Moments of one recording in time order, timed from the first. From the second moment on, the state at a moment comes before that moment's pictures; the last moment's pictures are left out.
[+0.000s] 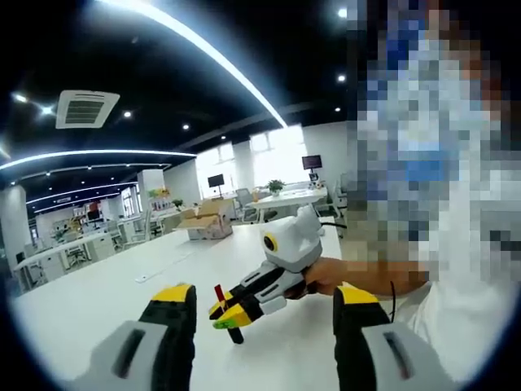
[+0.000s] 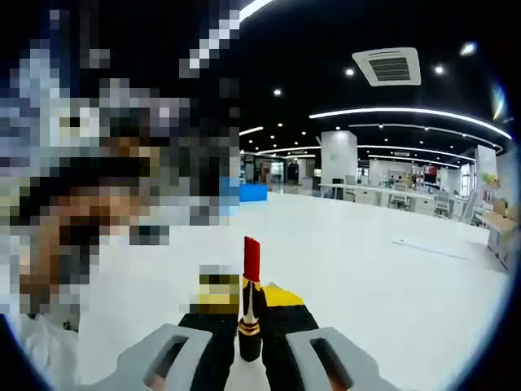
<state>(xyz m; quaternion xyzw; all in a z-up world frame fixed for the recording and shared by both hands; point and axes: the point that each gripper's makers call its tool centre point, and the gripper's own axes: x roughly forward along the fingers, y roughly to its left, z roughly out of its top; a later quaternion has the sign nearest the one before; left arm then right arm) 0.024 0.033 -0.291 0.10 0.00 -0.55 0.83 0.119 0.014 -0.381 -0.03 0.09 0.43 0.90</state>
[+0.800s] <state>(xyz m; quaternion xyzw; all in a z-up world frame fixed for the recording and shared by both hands) 0.033 0.042 -0.296 0.05 0.03 -0.55 0.83 0.080 -0.012 -0.348 -0.06 0.10 0.52 0.85</state>
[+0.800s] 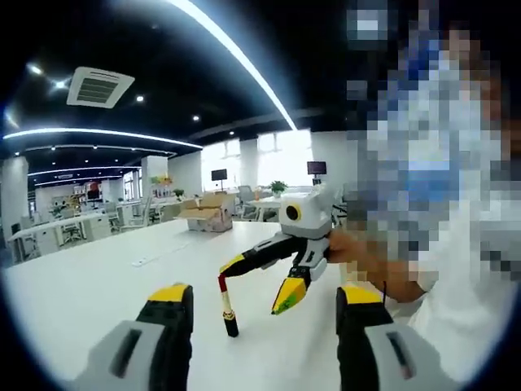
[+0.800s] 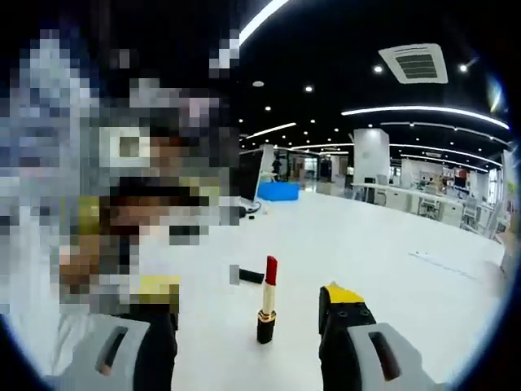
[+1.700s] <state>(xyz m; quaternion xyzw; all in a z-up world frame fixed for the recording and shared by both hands) 0.047 0.086 -0.295 0.02 0.03 -0.55 0.83 0.030 -0.083 -0.304 -0.09 0.08 0.53 0.84</state>
